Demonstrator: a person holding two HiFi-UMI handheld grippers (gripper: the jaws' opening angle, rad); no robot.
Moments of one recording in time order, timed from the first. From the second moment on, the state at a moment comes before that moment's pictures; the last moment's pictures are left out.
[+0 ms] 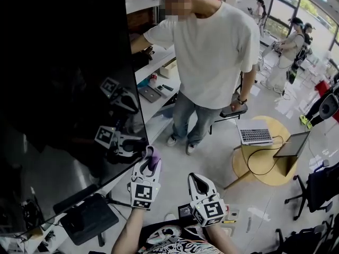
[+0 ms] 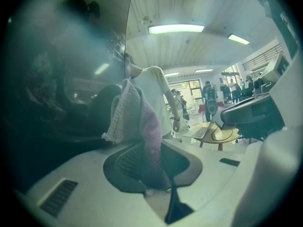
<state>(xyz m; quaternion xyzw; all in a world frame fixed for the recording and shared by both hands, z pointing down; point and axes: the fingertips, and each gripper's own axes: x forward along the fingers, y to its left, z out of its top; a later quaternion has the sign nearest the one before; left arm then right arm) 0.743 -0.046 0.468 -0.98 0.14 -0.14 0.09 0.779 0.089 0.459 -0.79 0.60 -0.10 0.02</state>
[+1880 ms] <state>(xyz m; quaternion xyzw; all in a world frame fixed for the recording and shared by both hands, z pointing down) 0.484 -0.033 0.387 -0.94 0.32 -0.03 0.06 0.599 0.000 0.402 -0.63 0.77 -0.02 0.01</state>
